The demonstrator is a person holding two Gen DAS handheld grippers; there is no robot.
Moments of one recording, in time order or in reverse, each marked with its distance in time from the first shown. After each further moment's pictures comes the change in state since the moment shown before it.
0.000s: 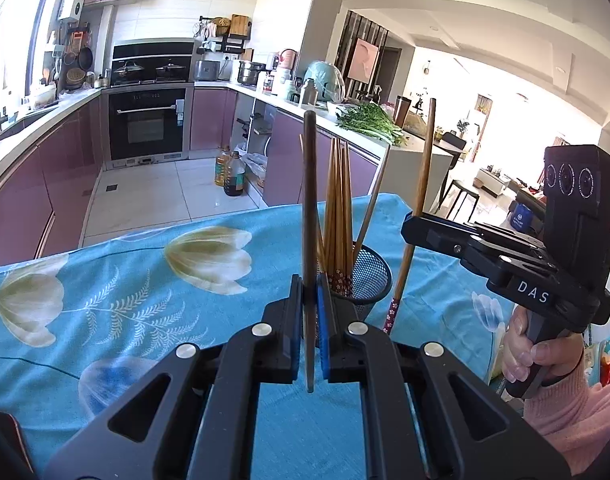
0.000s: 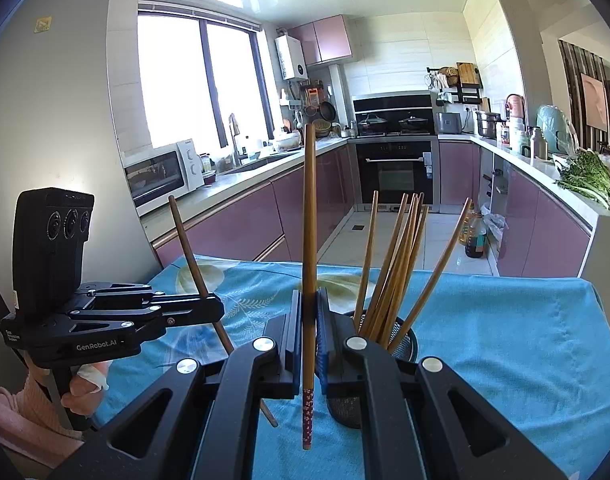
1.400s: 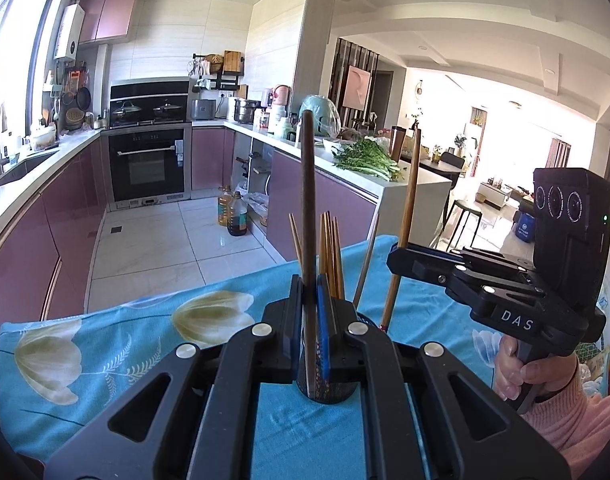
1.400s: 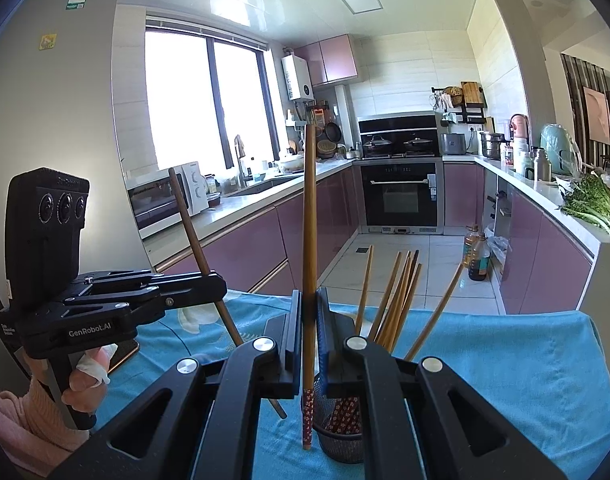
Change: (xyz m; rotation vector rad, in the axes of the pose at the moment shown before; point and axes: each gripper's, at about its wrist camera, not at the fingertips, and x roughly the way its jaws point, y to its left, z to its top) left arm -0.018 -0.023 0.052 0.070 -0.126 0.021; right arm -0.007 -0.006 0.029 -0.025 -0.080 0.013
